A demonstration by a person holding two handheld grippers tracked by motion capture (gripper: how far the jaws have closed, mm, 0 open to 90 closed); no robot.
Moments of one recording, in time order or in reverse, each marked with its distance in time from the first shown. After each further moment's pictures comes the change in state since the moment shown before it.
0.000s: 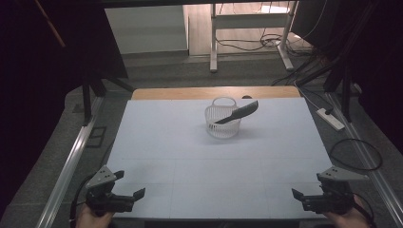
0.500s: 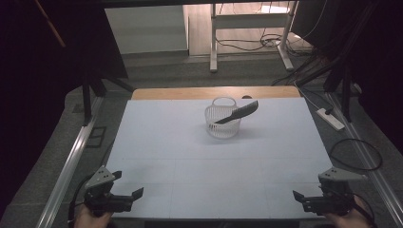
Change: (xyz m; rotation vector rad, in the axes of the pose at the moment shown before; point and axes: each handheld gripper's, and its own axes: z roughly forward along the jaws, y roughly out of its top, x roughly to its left) left arm 0.002 -0.001 -0.002 0.009 0.027 -0.008; right arm 0.000 -0.002 0.000 0.048 -0.017 0.006
